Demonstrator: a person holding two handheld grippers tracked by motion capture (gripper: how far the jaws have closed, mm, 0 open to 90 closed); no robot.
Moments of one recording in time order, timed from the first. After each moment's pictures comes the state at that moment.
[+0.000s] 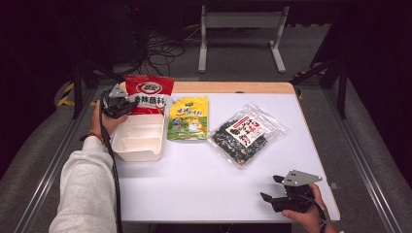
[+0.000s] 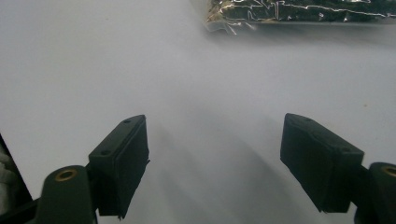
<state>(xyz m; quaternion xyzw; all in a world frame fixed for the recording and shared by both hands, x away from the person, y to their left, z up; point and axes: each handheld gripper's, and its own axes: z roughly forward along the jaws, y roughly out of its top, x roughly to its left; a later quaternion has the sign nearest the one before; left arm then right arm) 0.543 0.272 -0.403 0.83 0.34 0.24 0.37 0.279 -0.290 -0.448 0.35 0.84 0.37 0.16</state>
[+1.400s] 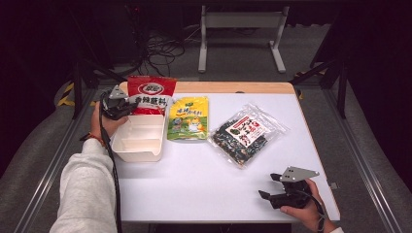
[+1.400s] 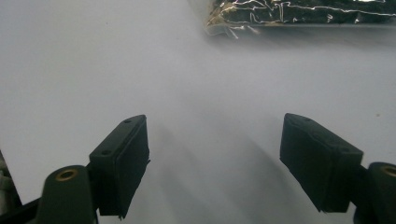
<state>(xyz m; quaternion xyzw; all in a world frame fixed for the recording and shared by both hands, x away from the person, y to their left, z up) 0.532 0.273 -0.398 0.82 0.36 0.25 0.37 0.291 -0.289 -0.450 0.35 0.85 0.38 0.14</state>
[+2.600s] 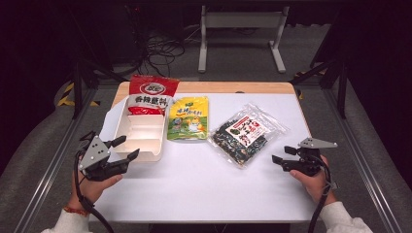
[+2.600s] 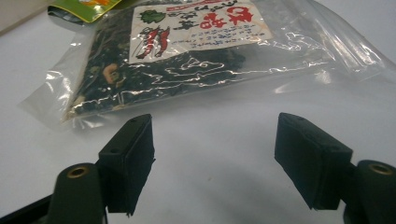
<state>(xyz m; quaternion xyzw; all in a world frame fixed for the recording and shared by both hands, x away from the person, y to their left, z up) 0.321 0.251 -0.382 0.78 0.29 0.27 0.49 0.368 -0.340 -0.438 0.46 0.77 0.42 0.16</state>
